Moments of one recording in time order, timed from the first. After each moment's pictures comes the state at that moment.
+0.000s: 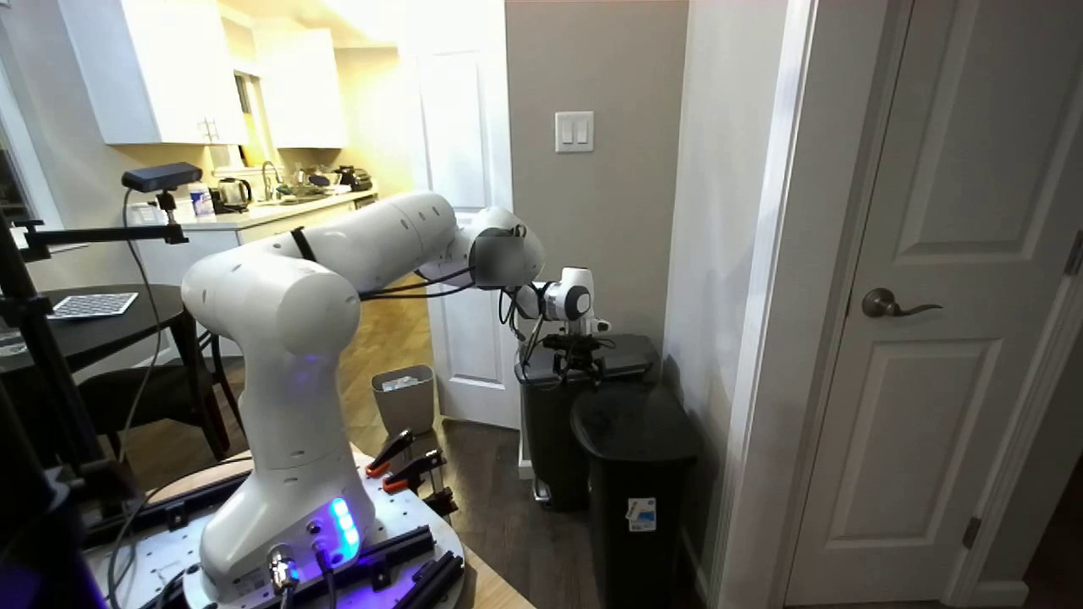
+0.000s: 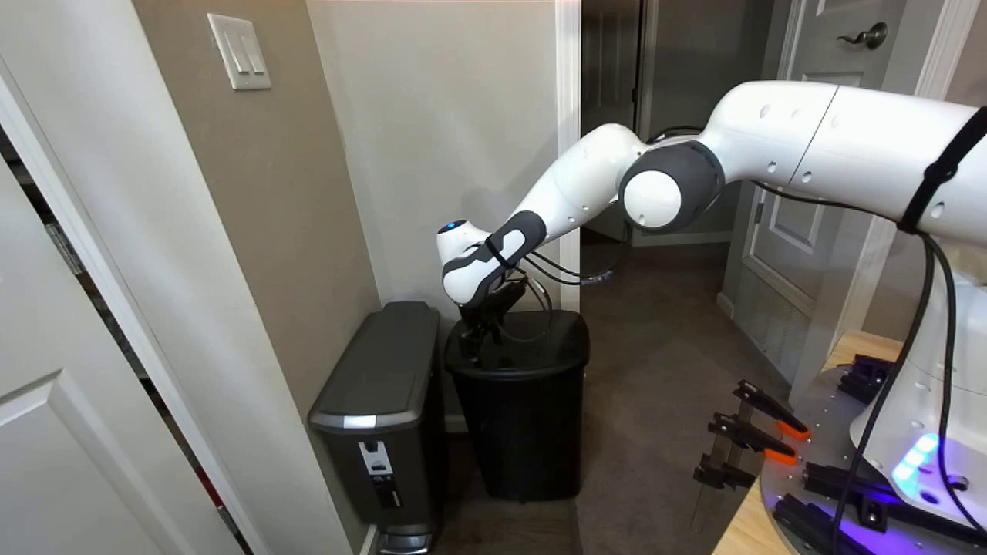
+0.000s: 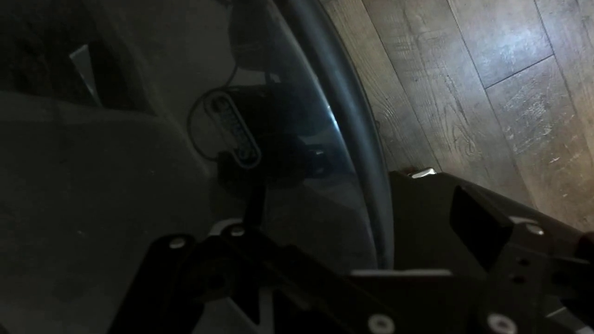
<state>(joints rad) 0.18 1.34 0.00 -0.93 -0.11 2.17 -0.01</state>
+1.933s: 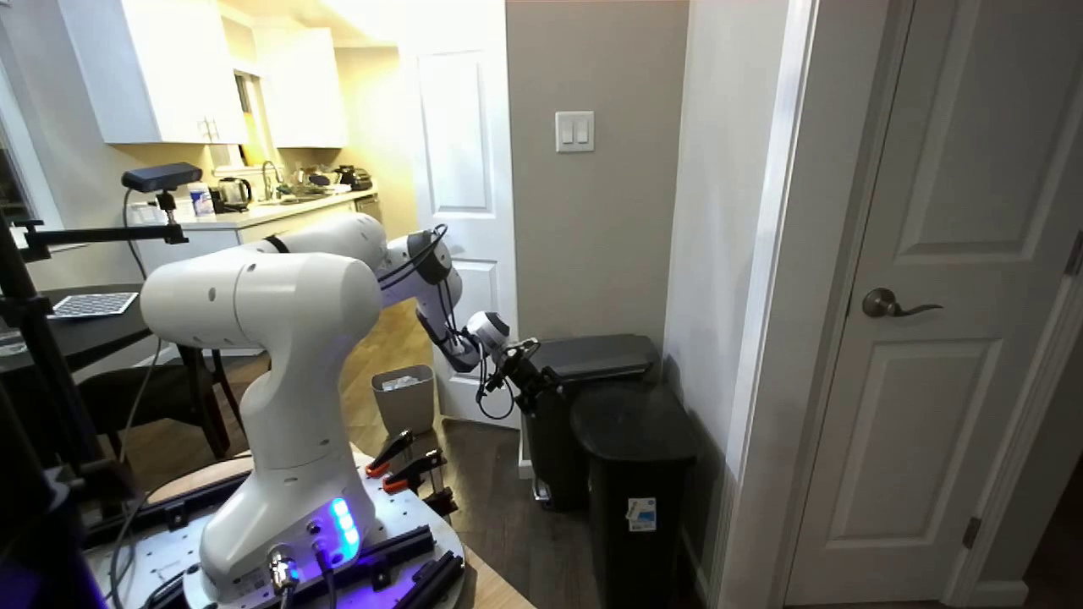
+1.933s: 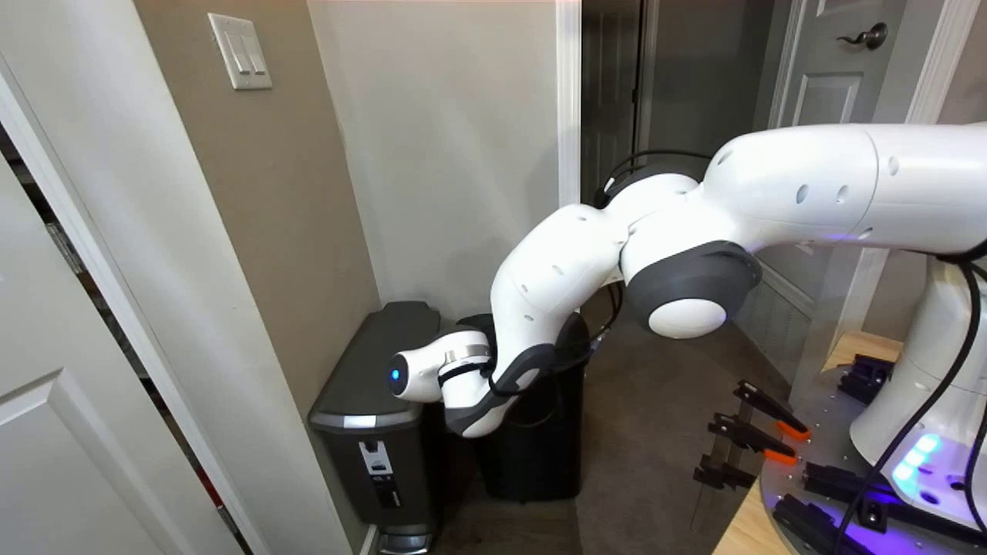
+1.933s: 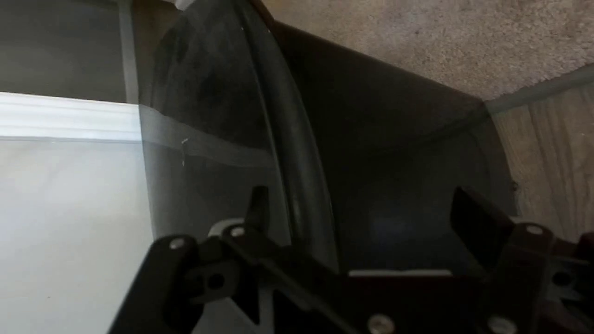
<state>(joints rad) 0.74 1.48 -0.41 -1.04 -0.42 1.99 0.51</state>
